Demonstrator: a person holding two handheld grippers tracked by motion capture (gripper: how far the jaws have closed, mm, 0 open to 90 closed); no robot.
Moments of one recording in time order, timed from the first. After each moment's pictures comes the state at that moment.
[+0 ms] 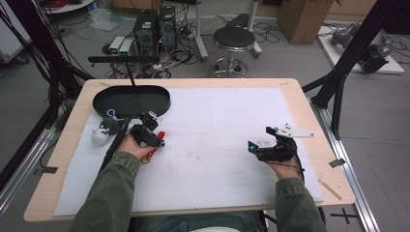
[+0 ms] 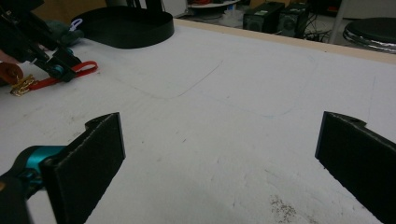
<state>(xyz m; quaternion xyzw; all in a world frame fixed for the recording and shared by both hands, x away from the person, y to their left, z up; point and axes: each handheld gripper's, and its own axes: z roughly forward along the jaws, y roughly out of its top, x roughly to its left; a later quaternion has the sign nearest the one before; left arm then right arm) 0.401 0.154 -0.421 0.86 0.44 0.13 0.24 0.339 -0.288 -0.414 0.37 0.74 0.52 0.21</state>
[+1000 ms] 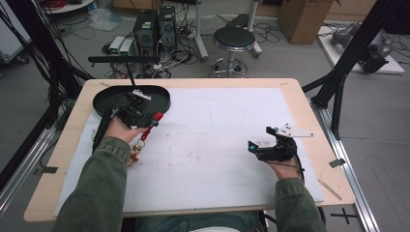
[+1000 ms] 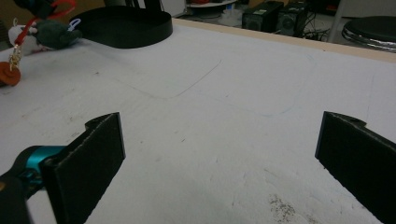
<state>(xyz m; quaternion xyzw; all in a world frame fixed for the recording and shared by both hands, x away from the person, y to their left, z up) 0.404 0.171 -0.332 0.84 0.43 0.14 0.31 0.339 -0.288 -0.415 0.37 0.74 0.52 0.21</state>
